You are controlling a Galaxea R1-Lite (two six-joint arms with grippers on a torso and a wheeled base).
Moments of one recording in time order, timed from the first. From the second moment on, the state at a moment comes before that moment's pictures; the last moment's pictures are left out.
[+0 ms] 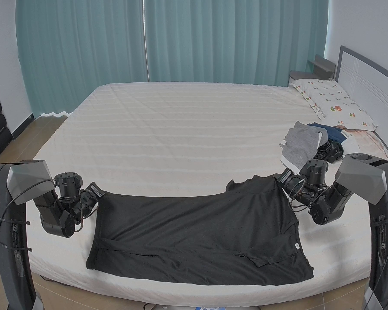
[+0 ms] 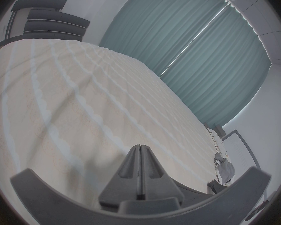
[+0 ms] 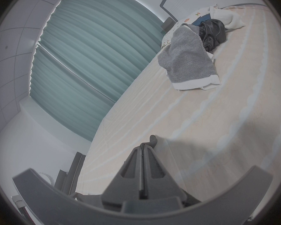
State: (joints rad) left arm 0.04 2.43 -0.83 -1.19 -0.04 -0.74; right arm 0.15 2.49 -1.04 -1.18 0.11 0.85
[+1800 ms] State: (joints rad) left arm 0.13 2.30 -0.43 -1.45 -0.24 -0.50; right arm 0.10 2.28 -0.61 -1.14 0.28 0.58
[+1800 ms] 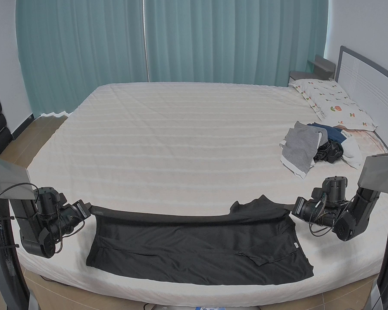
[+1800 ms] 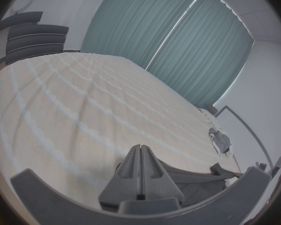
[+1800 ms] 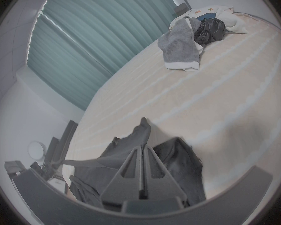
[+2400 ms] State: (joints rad) left arm 0.14 2.37 -0.22 -1.54 -0.25 -0.35; right arm 0.11 2.27 -0.38 -1.15 0.27 0.43
